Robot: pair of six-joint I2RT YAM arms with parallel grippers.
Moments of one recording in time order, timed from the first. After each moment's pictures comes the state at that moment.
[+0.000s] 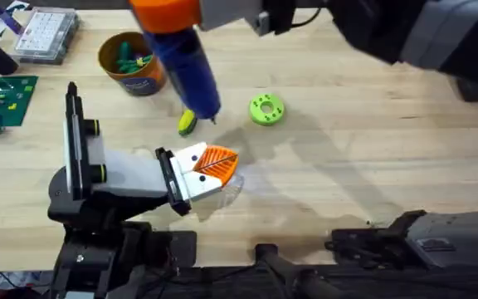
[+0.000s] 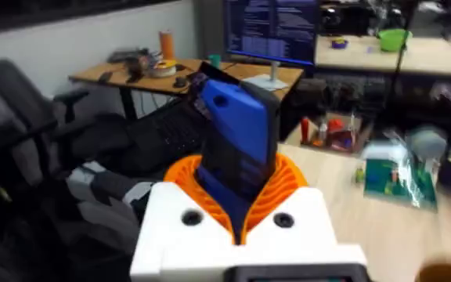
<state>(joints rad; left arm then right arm) -0.05 0.00 0.01 -0.11 1.13 -0.03 0.61 1.56 1.32 0.50 -1.37 0.30</state>
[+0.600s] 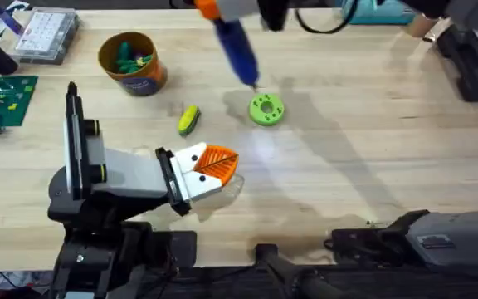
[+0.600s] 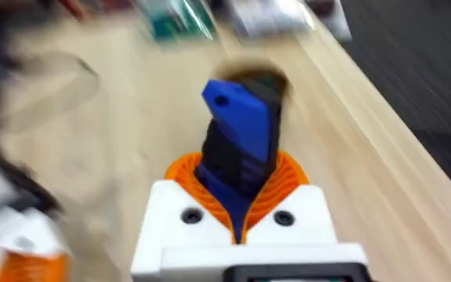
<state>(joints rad) -0.05 0.00 0.01 -0.11 1.13 -0.03 0.51 1.56 1.46 -0.40 -0.67 -0.31</state>
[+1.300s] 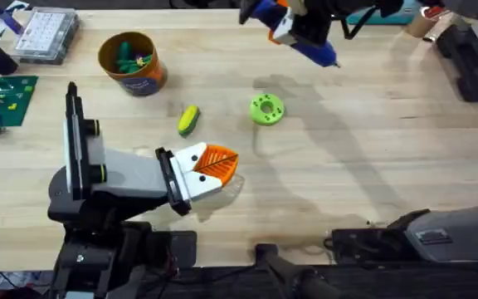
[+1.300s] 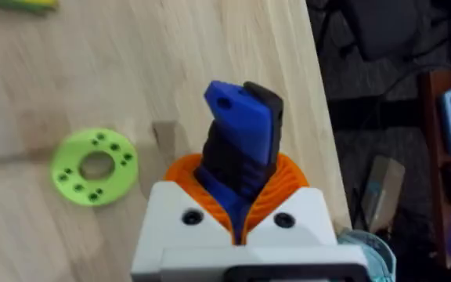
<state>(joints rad) -0.05 0.00 0.01 -0.11 1.13 -0.03 0.44 1.60 1.48 -0.70 -0.09 -0.92</state>
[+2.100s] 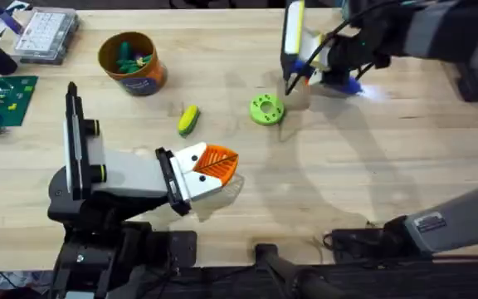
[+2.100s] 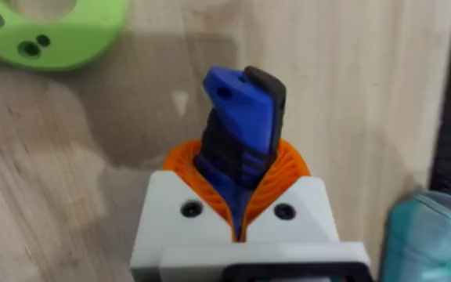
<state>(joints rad) -0.05 0.00 0.01 -0.11 1.13 -0.03 0.18 1.74 1.15 -0.46 -0.13 -1.28</state>
